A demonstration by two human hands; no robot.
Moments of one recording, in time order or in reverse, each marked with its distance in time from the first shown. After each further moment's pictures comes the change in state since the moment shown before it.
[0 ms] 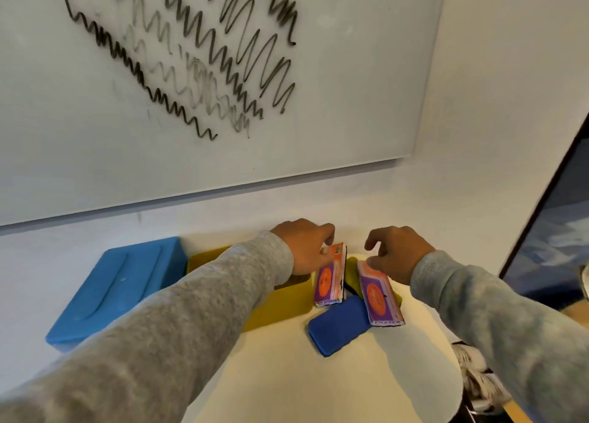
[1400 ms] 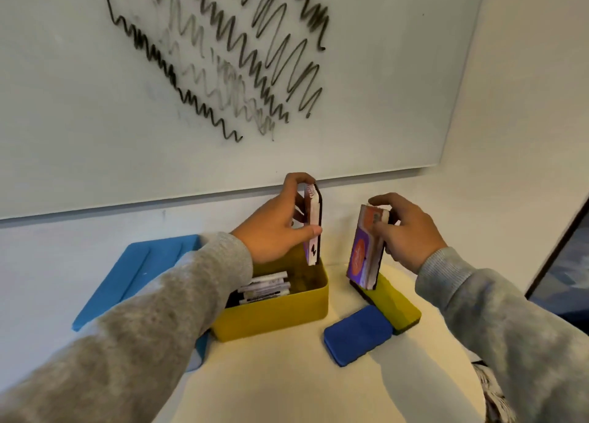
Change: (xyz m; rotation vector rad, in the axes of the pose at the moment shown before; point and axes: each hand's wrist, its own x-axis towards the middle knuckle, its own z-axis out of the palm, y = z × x) left_hand -0.061 -0.040 -0.034 -0.687 0.401 -0.004; right_hand -0.001 -0.044 -0.020 0.692 0.281 -0.131
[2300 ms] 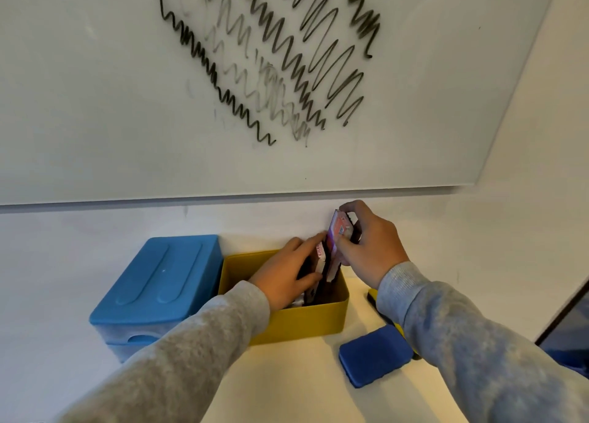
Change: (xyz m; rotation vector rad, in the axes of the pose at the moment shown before) left_hand -0.017 -0.087 0.057 0.179 0.017 -0.078; right_hand 0.019 -0.014 0.076 -0.121 -0.060 -0.240
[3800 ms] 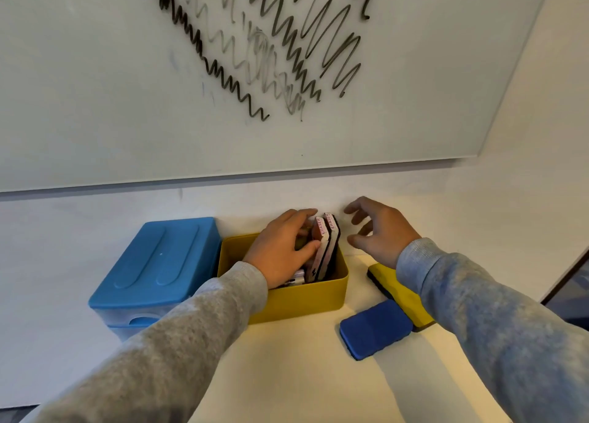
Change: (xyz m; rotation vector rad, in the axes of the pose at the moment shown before) left_hand -0.005 0.008 -0.011 -0.081 0.177 0.038; right_hand 0.001 0.035 -0.015 -0.182 -0.208 -0.009
